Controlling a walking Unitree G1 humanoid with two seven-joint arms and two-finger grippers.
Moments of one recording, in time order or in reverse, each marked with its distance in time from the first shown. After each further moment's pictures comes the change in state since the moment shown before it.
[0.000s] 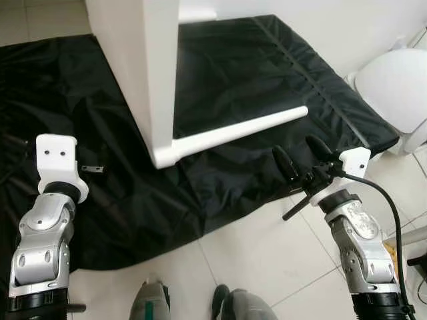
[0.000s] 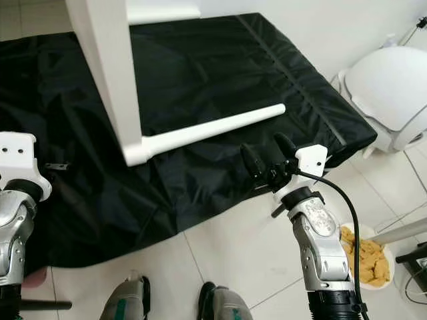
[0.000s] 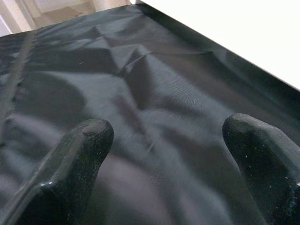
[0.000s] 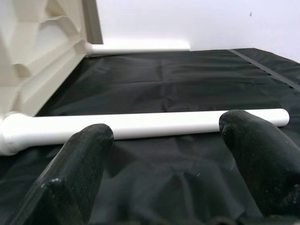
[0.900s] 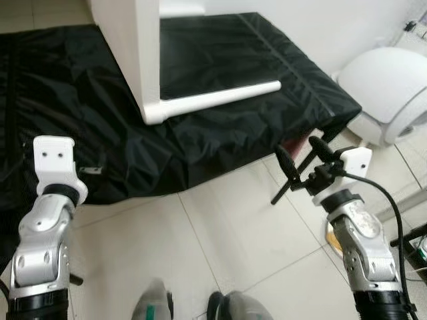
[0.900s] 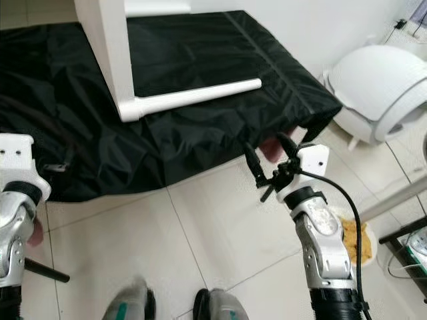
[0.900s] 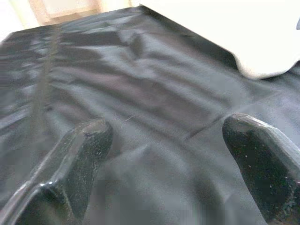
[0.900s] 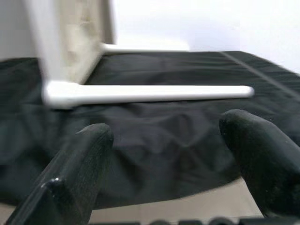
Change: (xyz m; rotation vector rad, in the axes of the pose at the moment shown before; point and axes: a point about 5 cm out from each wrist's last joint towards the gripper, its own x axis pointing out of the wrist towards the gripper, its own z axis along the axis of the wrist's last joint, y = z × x) left arm 0.002 0.003 0.004 0.000 -0.004 0.027; right arm 0.001 -0.005 -0.001 -0.008 0.001 -0.015
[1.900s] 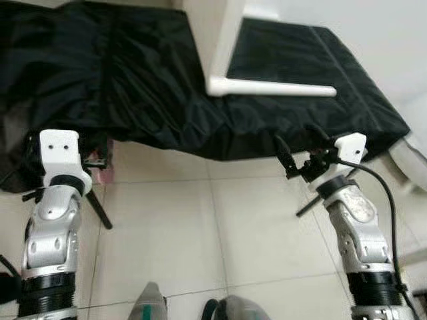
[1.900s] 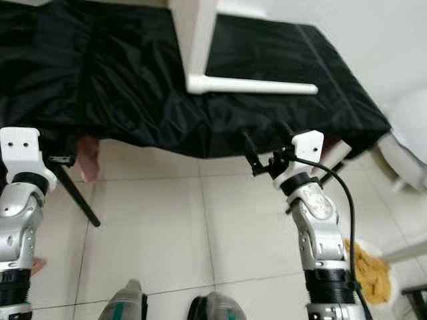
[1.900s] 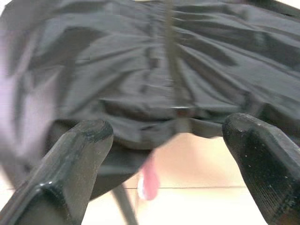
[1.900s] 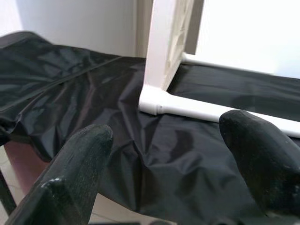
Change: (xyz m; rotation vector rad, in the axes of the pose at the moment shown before) left arm 0.023 -0.010 -0.005 -0.031 -0.038 0.008; right arm 0.020 -0.010 0.003 -0.055 -0.027 0.007
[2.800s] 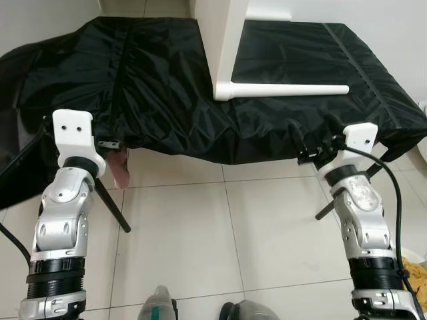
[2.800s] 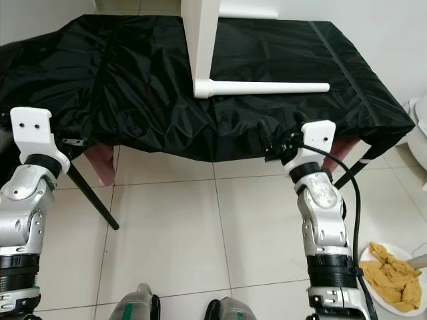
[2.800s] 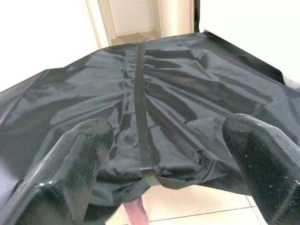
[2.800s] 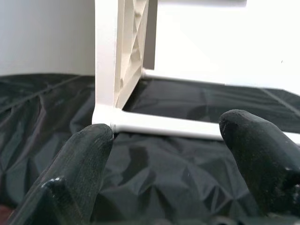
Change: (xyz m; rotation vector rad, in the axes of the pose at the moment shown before) left arm 0.012 -0.022 0.024 -0.032 -0.071 -0.082; right arm 0.015 -0.023 0.010 -0.083 -0.027 -0.153
